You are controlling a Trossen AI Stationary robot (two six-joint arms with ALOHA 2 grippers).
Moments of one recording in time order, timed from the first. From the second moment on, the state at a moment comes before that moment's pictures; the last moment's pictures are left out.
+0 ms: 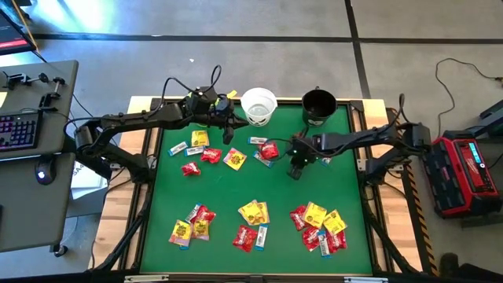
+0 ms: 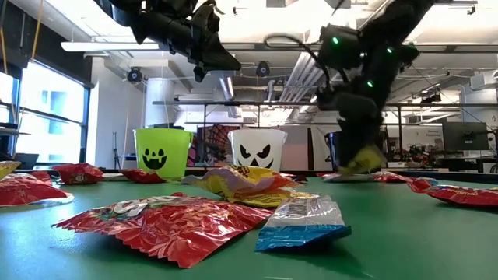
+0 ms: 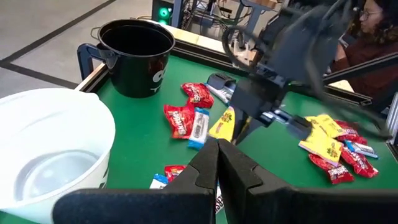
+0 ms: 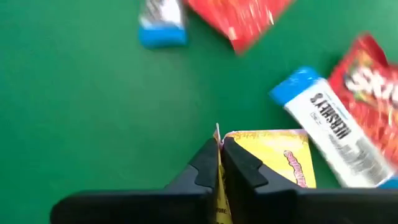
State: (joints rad) left arm 0.44 1.41 1.01 -0.03 0.31 -0.07; right arm -0.16 1.51 0.82 -0.45 0.04 0.33
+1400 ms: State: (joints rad) left arm 0.25 1.41 1.01 0.19 0.23 0.38; right arm -0.20 1.51 1.43 -0.40 -0.27 0.28
